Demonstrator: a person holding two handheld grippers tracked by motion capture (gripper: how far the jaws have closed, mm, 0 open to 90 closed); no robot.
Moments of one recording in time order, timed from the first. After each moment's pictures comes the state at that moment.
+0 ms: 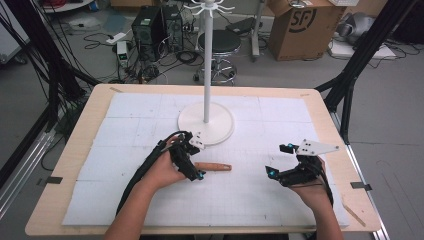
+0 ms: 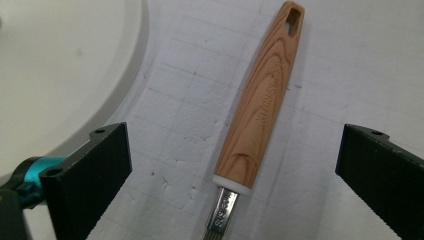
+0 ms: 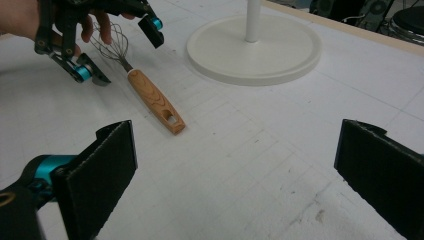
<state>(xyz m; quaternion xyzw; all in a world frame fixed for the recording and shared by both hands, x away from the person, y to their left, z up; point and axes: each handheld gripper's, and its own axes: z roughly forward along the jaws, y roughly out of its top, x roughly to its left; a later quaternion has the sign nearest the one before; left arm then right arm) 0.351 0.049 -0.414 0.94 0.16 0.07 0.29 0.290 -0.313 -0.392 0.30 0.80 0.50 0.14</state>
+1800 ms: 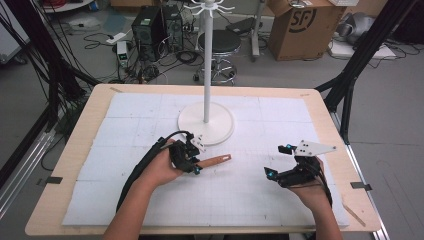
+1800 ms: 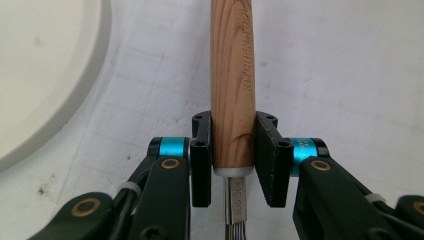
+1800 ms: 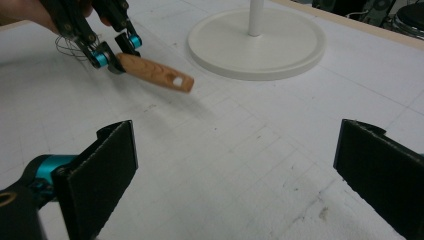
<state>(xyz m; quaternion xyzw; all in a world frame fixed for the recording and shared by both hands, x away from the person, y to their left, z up) 0.346 0.059 -0.397 0.95 0.14 0.02 0.29 0.290 -0.311 -0.395 0.29 0.81 0.49 0.14</state>
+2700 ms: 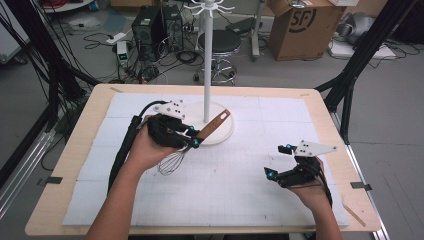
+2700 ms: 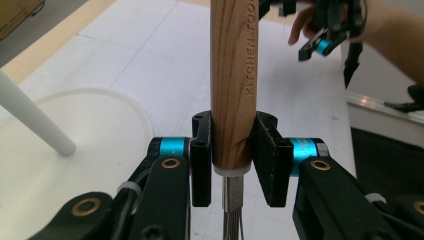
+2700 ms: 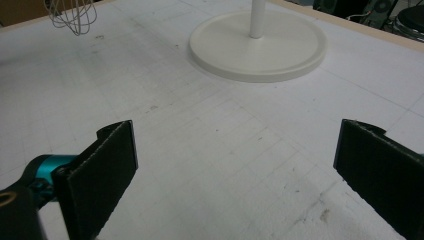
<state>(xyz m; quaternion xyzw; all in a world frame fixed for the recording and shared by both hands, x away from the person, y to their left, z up) 0.345 0.095 -0.299 0.87 0.14 0.03 0.48 0.290 -0.310 -0.394 0.29 0.81 0.49 0.14</state>
